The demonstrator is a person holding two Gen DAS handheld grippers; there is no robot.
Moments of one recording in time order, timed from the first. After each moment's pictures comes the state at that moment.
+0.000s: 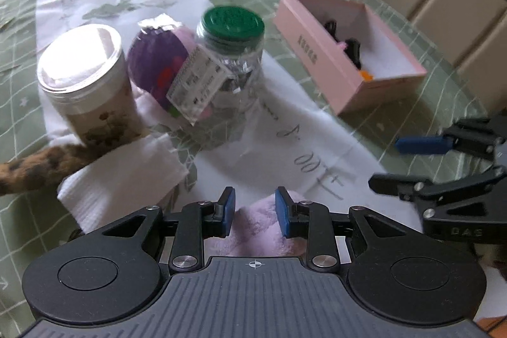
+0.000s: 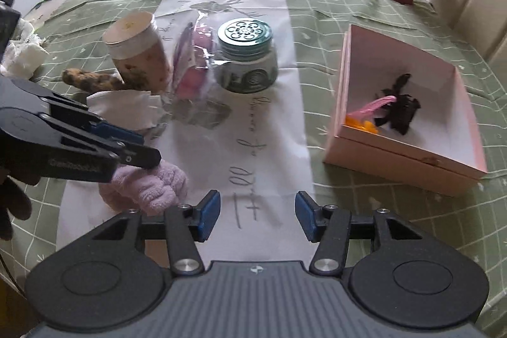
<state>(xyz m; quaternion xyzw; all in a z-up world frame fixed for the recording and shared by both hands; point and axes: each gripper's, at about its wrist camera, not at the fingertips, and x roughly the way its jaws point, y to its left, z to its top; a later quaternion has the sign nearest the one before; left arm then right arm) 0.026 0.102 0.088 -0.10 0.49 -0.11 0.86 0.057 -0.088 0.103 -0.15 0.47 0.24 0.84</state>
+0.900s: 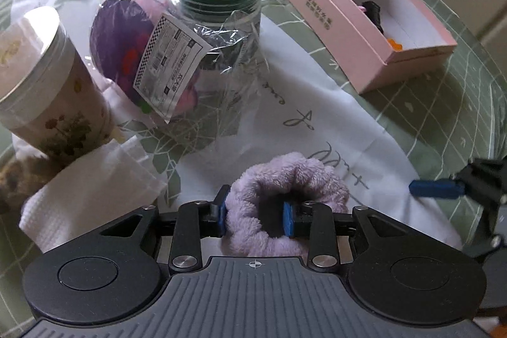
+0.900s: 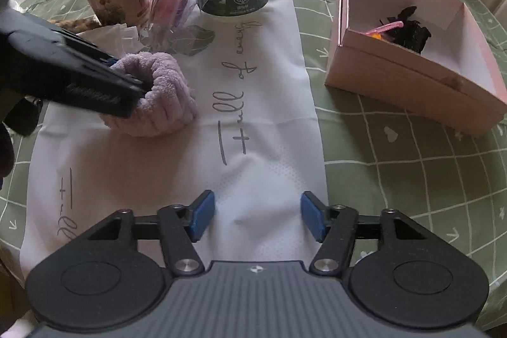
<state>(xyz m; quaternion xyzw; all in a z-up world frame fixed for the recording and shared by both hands) 0.069 0.072 0.048 -0.06 0.55 -0.10 0.83 0.051 -0.096 0.043 -0.14 0.54 0.22 0.80</state>
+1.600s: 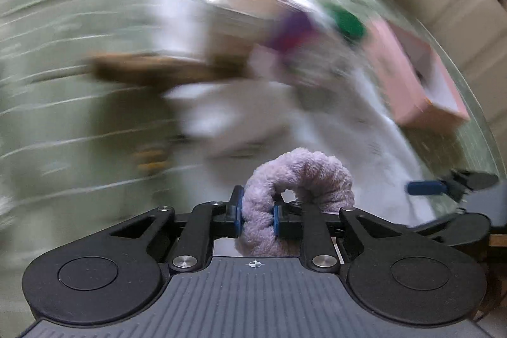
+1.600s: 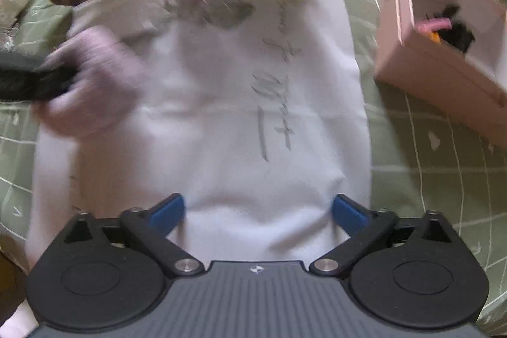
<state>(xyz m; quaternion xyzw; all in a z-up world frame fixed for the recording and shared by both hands) -0.061 0.195 0.083 -0.22 0.50 0.04 0.84 0.056 -0.048 0.042 -0.19 0.56 0.25 0.77</state>
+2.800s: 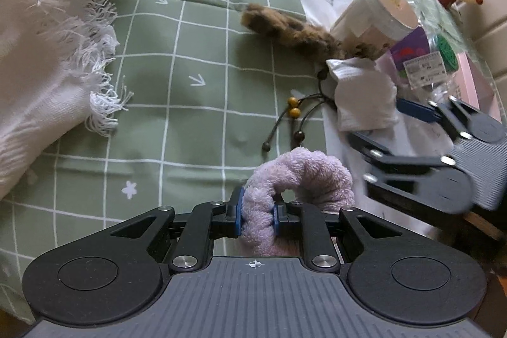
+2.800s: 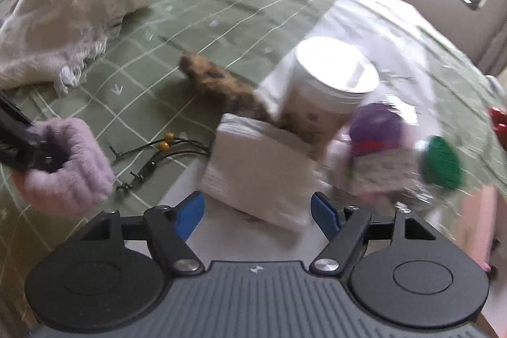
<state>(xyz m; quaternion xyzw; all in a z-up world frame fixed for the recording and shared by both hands) -0.110 0.242 0.064 -0.29 0.55 0.13 0.77 0.028 0.108 0.053 -0.33 0.36 0.40 0.77</state>
